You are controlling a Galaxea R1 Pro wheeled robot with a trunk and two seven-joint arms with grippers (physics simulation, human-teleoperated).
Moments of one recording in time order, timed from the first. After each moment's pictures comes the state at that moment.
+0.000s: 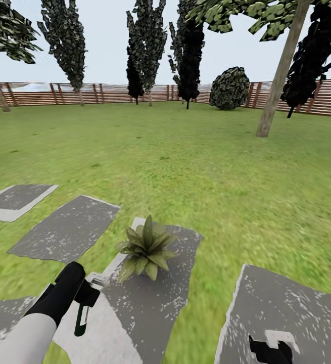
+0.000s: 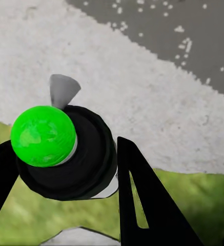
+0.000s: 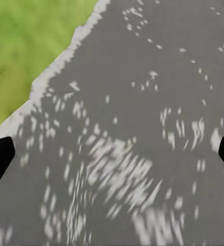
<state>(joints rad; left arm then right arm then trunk) -0.63 0.10 0.04 -0.80 -0.70 0.99 -0.70 -0.47 -0.15 -0.27 -0.05 0.22 -0.39 -0.08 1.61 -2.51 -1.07</state>
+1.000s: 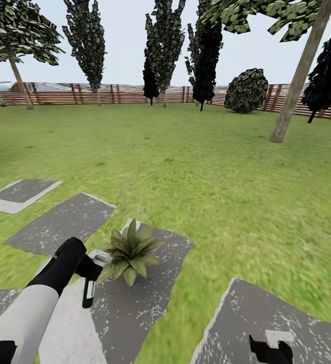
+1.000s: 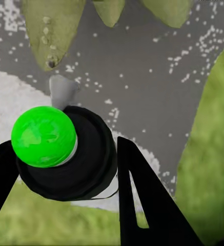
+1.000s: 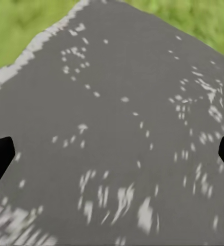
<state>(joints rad) -0.78 0.12 0.03 -0.79 -0.81 0.99 -0.92 -0.47 -0.15 -0.27 -0.05 0.22 -0.39 -0.08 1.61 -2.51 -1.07</state>
